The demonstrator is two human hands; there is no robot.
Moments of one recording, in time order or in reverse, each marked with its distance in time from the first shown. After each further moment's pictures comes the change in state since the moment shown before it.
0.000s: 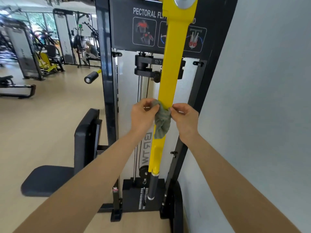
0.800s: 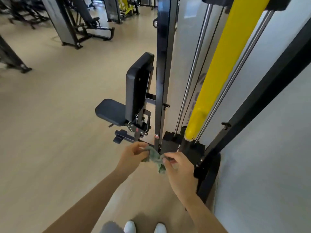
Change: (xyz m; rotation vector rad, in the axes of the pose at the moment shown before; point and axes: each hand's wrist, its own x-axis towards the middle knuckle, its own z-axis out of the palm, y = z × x) left_hand -0.245 -0.129 -0.104 0.249 0.104 -0.753; right_hand -0.220 0.171 -0.022 -0.290 -0.664 0.058
